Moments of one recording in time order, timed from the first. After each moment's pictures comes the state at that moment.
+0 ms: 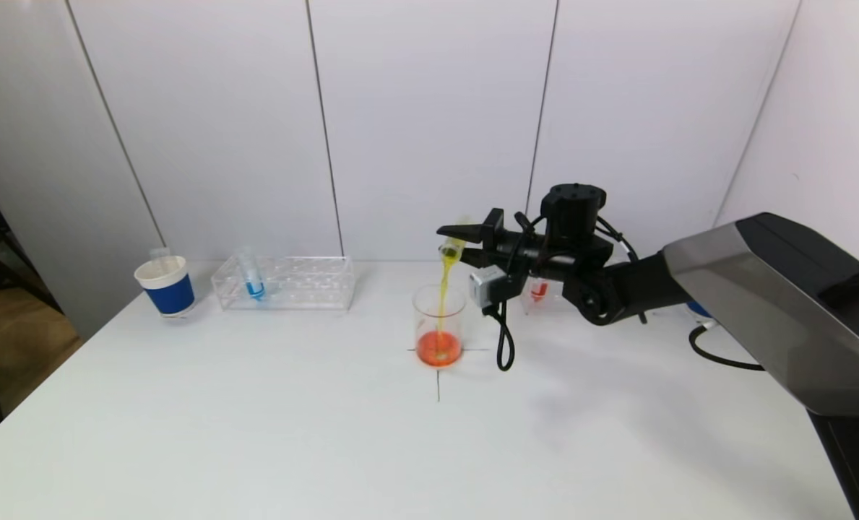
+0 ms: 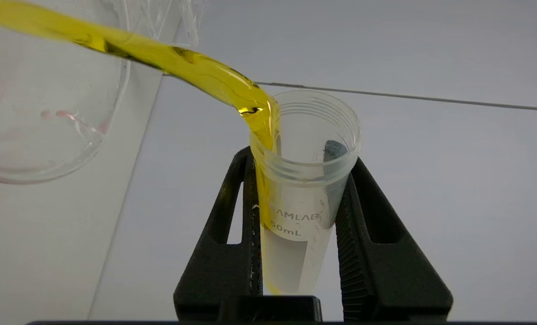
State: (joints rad) left arm 0.00 0.00 0.00 0.01 -0.02 0.06; right arm 0.38 2.42 -1.58 -0.78 0.73 -1.67
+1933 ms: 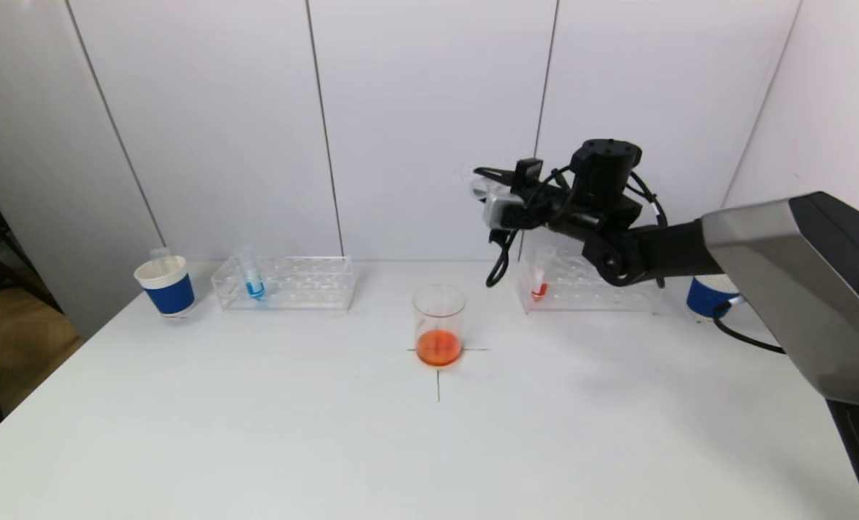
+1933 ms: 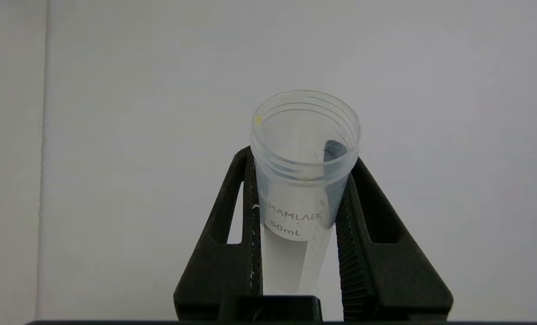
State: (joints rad) left arm 0.00 0.00 0.00 0.01 -0.02 0.06; right arm 0.32 2.39 -1.75 -0.73 0.49 -1.34
